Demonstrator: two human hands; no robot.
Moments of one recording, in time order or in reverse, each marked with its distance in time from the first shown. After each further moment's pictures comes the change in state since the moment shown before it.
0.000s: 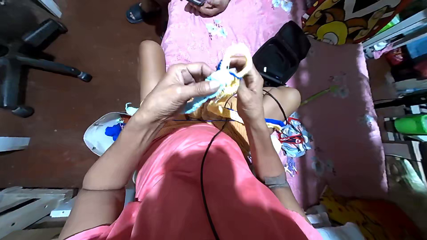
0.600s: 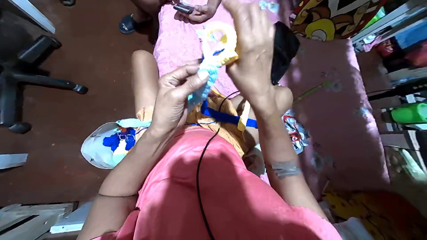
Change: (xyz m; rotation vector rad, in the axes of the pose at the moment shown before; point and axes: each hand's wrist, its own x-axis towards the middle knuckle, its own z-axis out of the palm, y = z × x) left_hand 0.012 -0.017 0.031 -0.045 0.347 0.192; right_hand 0.078 -0.032 -0.025 -1.230 0.108 -0.266
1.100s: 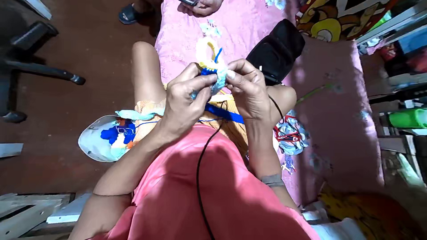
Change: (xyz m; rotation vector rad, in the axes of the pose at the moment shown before) left_hand -0.009 -0.018 -0.010 0.659 -0.083 0.414; right_hand -0.083 -0.021 0.004 1.512 -0.110 0.486
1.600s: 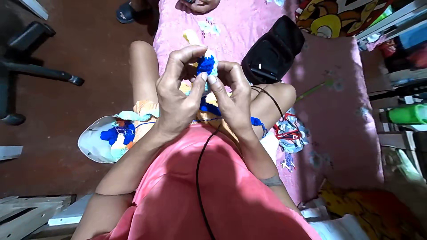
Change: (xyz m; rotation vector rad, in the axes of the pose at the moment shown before) left_hand 0.008 0.001 0.002 -0.066 0.151 0.069; right_hand 0.000 0.017 0.029 -0.765 0.124 -0.198
